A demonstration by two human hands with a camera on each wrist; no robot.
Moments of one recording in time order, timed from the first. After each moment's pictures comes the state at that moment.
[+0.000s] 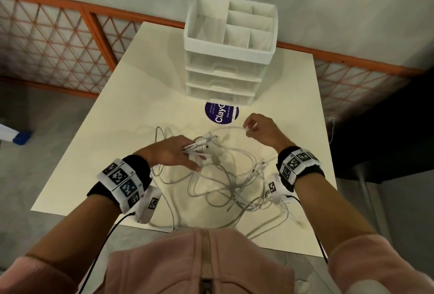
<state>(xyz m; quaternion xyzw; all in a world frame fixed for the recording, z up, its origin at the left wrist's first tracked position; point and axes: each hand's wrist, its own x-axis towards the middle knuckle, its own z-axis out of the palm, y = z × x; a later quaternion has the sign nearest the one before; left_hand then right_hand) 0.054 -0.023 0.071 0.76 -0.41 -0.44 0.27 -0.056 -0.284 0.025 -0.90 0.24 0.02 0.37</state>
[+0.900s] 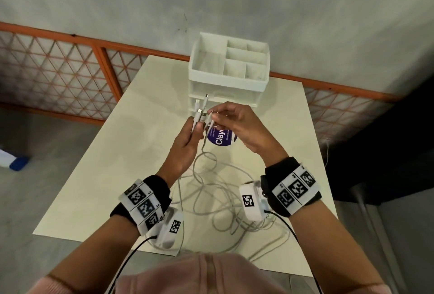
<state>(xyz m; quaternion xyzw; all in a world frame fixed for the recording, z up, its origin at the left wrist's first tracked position) 0.028 -0.046 0.108 0.69 -0.30 -0.17 0.63 -0.026 -0.190 0.153 -0.74 0.14 -0.10 0.65</state>
